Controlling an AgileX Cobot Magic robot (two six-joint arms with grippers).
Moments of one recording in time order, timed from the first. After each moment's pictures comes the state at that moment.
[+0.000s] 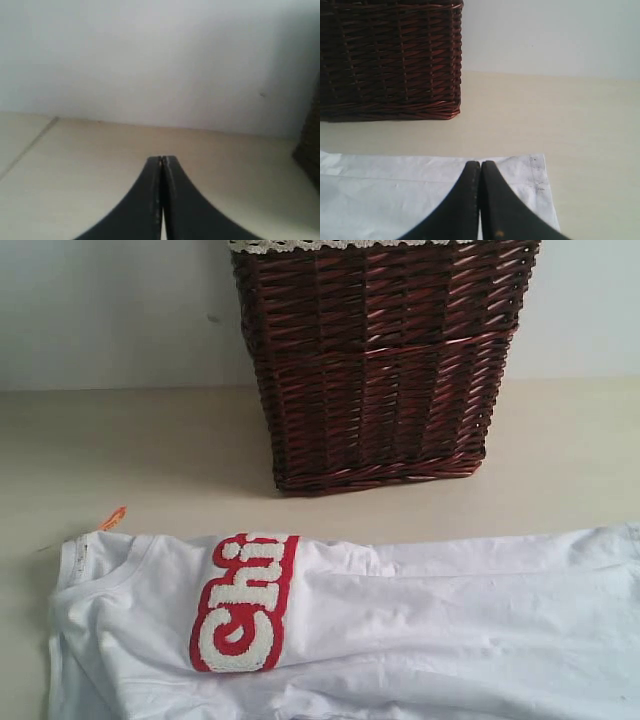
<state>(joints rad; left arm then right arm) 0.02 0.76 -0.39 -0.63 -0.14 0.55 0.05 0.01 0.00 0.07 0.33 -0.10</state>
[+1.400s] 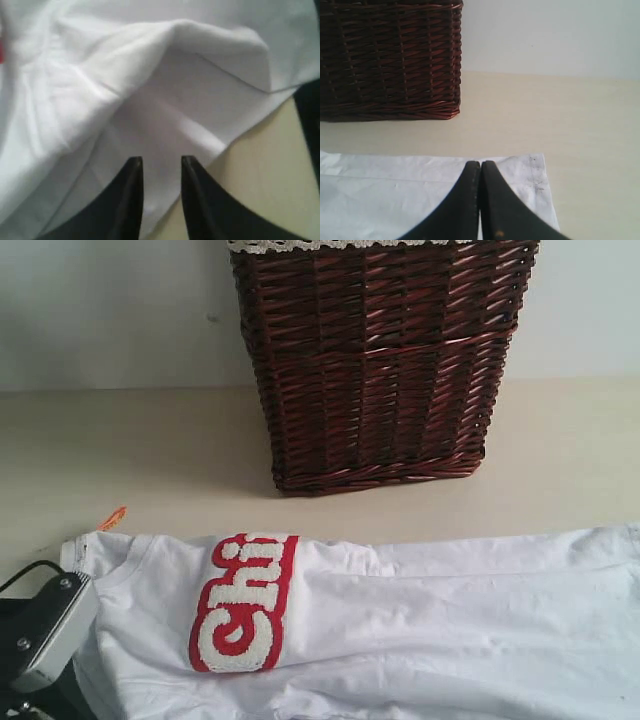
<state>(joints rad) -0.16 1.56 -0.52 -0.70 0.85 2.08 0.05 0.01 0.00 0.07 0.33 -0.10</state>
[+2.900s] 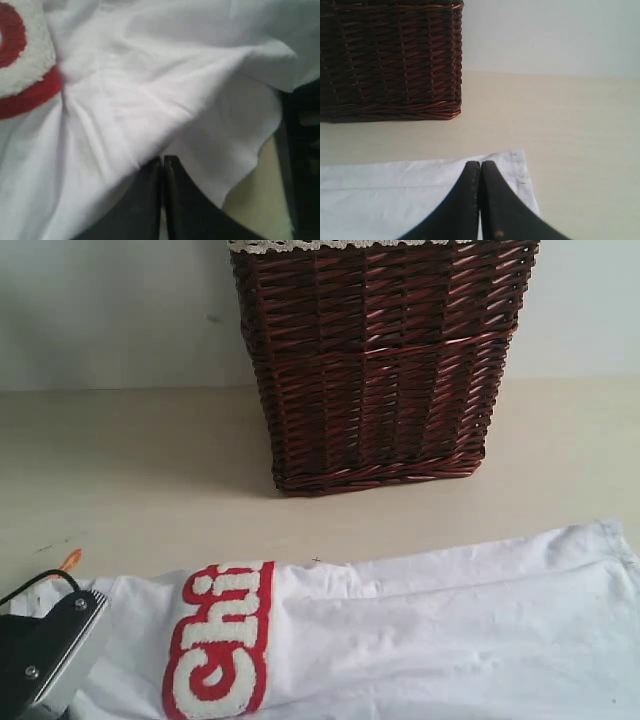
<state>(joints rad) -0.30 1.46 -0.52 -0.60 0.88 1.87 0.05 0.01 0.00 0.08 0.33 -0.10</state>
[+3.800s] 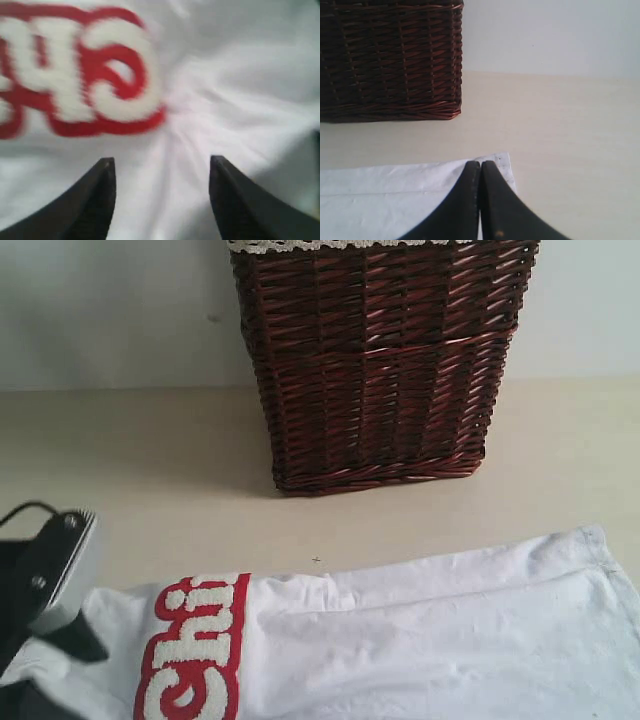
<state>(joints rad) -0.30 1.35 -0.62 -0.57 0.87 1.64 0.05 0.01 0.00 0.08 0.33 -0.10</state>
